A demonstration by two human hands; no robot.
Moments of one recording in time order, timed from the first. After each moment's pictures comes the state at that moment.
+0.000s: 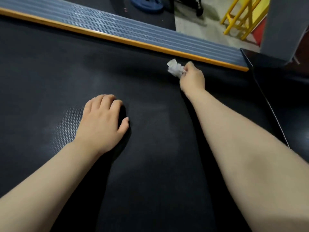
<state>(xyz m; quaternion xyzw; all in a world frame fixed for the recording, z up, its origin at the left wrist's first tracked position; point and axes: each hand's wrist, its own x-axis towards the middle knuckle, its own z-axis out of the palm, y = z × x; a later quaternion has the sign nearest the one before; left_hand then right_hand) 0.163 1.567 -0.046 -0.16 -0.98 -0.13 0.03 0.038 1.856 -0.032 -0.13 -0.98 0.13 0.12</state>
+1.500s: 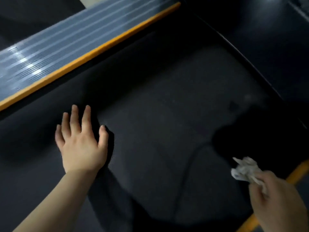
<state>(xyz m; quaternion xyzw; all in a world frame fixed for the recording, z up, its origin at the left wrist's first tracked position) 0.047 1.659 -0.053 -0.24 -0.96 -0.11 -0.05 0.400 1.848 0.001 -0.55 -0.82 0.17 -0.02</state>
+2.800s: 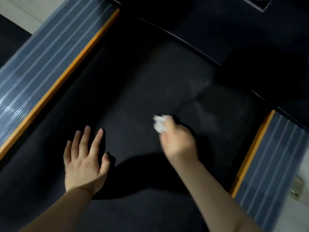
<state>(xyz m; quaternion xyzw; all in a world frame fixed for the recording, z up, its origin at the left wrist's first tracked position) 0.019 1.679 -0.038 -0.50 -0.86 -0.03 -0.13 0.224 1.834 -0.026 -0.53 -0.82 0.18 0.09</state>
